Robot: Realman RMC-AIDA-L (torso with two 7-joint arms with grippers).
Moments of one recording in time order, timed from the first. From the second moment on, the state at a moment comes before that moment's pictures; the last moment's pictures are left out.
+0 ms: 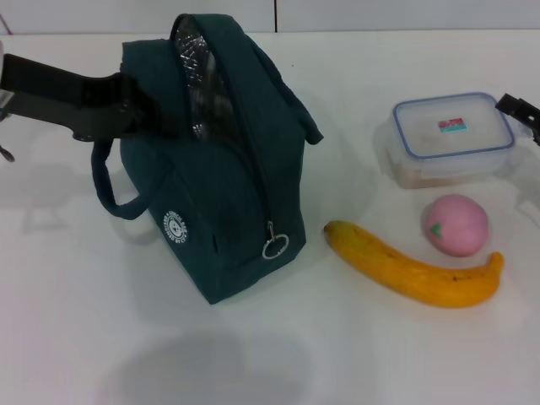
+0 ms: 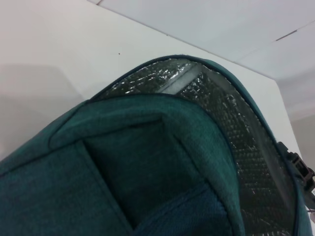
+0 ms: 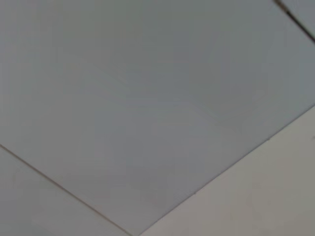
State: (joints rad) left arm -0.66 -2.00 0.75 1.16 2.25 1.81 -2.83; right arm 0.54 1.99 -0.49 -0.19 -1.56 -1.11 1.61
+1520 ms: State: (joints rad) left arm -0.68 -1.99 0.74 1.12 2.25 1.80 -2.79; right arm 0.56 2.01 -0.49 -0.18 -1.54 -1.15 1.68
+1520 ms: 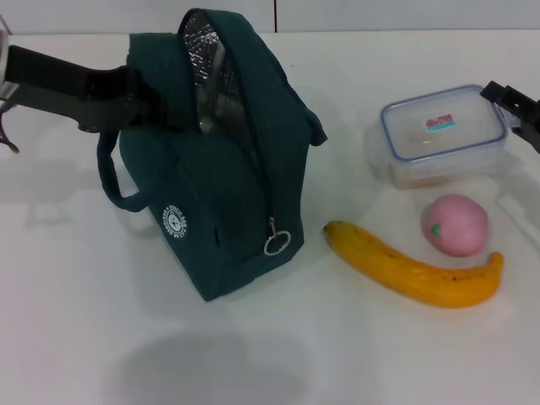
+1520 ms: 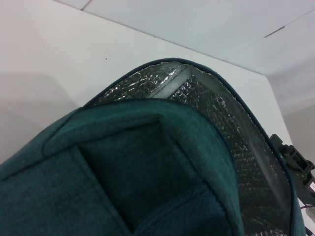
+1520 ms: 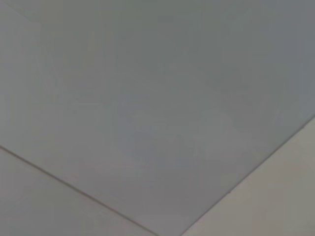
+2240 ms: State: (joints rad) left arm -0.71 -1.99 0.75 1.09 2.25 1.80 -2.77; right arm 0.57 2.02 -0.48 -0.14 -1.51 -1.19 1.71
